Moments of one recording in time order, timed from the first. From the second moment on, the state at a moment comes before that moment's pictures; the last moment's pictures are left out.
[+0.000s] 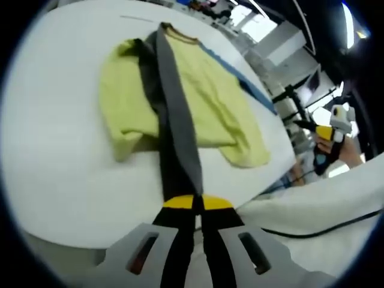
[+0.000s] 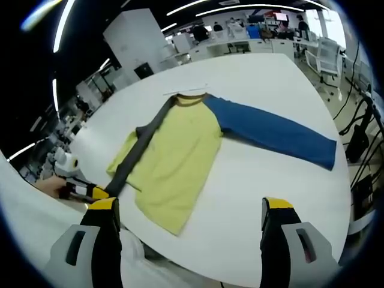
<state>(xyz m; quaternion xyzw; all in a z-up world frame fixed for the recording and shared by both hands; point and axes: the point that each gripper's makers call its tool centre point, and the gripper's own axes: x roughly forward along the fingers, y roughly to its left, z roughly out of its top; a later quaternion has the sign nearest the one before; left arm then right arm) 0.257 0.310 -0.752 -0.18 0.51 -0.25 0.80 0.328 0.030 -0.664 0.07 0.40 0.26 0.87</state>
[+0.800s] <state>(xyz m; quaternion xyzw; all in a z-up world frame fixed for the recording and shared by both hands) 0.271 0.334 -0.715 -0.17 0.49 -0.25 0.82 0.332 0.035 -0.667 0.07 0.40 0.26 0.87</state>
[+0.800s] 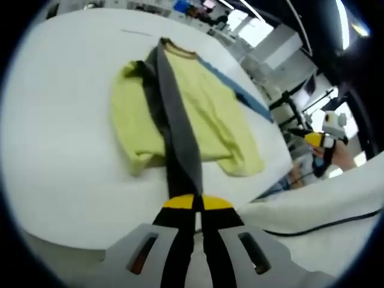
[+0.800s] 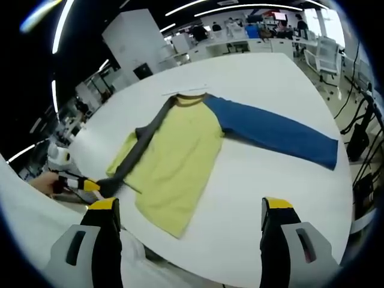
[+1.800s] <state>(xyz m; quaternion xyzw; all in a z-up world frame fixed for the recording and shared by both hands) 0.309 0.425 -0.664 -0.18 0.44 -0.17 0.86 0.339 0.047 -0.666 0.08 0.40 0.25 0.88</state>
